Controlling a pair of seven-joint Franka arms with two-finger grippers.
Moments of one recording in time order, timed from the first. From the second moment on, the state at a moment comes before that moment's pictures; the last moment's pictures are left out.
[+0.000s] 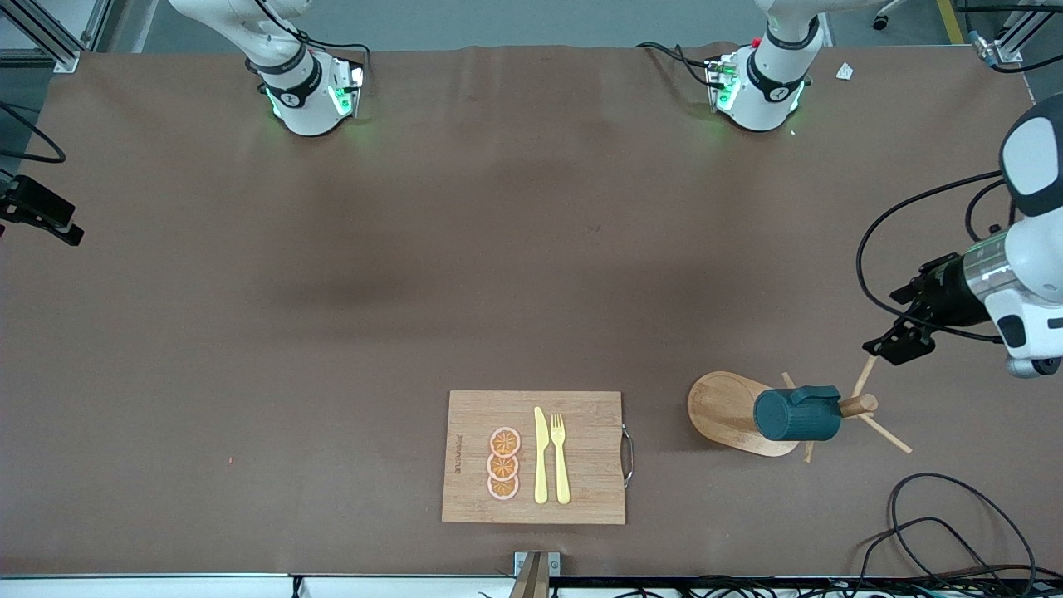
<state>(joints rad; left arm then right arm) 0.08 0.31 -0.16 -1.46 -0.08 1.79 -1.04 0.00 0.02 -0.07 -1.49 -0.02 1.60 -0.02</state>
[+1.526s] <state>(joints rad) 0.08 0.54 -0.17 -1.45 -0.30 2.12 -1.53 0.00 0.02 -0.07 -1.49 -0.02 1.60 -0.02</state>
